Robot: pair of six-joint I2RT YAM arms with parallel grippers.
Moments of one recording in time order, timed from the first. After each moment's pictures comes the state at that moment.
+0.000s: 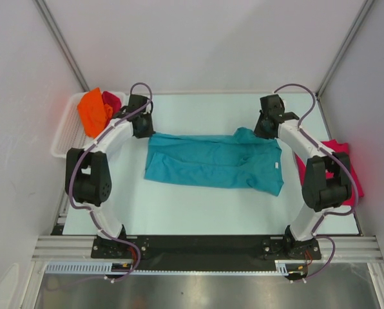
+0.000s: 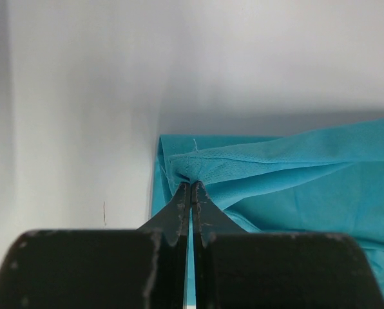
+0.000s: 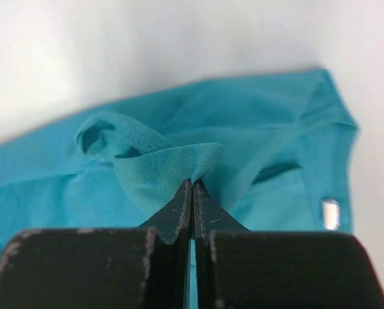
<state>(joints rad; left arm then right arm) -0.20 1.81 1.41 -0.53 -0.09 -0.31 0.22 1.76 1.38 -0.53 0.15 0.50</state>
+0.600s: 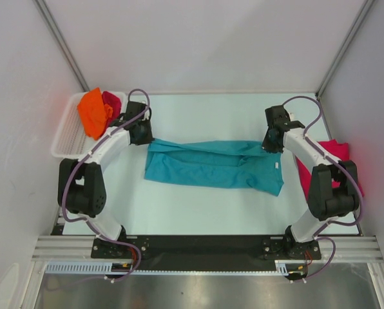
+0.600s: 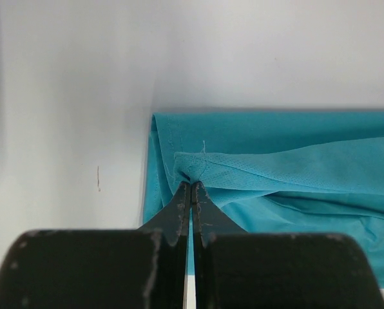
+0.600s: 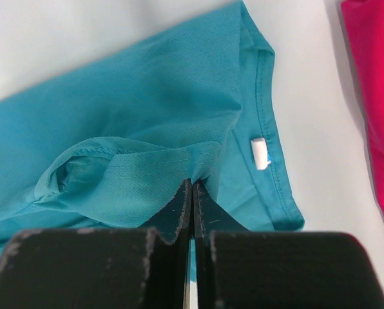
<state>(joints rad) -0.22 1.67 1.26 -0.52 -0.07 -0.34 0.19 1.63 1.23 -0.65 0.26 0.53</state>
